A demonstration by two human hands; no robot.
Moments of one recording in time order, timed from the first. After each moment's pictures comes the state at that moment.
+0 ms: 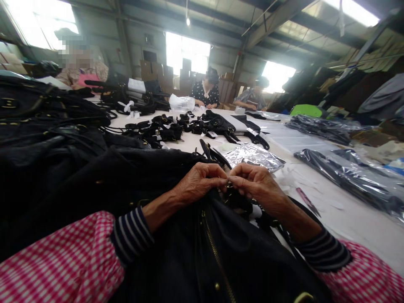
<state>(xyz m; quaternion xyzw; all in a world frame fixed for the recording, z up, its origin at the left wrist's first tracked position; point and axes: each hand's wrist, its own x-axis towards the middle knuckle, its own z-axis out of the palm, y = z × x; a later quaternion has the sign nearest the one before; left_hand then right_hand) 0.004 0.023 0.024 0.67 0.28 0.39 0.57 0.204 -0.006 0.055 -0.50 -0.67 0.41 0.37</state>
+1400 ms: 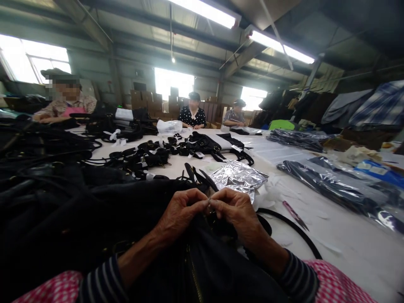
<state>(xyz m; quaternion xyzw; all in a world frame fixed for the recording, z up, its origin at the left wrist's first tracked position) 0.009 0.021 0.016 0.63 0.33 0.43 0.55 0.189 -0.008 0.033 -0.44 -0.58 0.45 0.52</state>
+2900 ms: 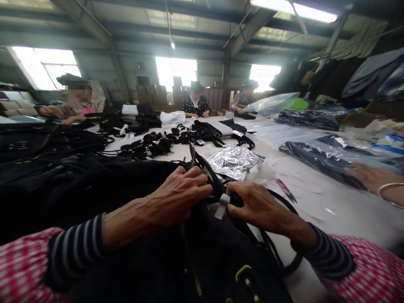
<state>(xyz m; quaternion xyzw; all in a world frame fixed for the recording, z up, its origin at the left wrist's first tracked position) 0.014 -0.031 0.092 0.96 0.26 0.10 -0.06 0.260 -0.062 0.064 -0.52 -0.83 0.09 0.18</state>
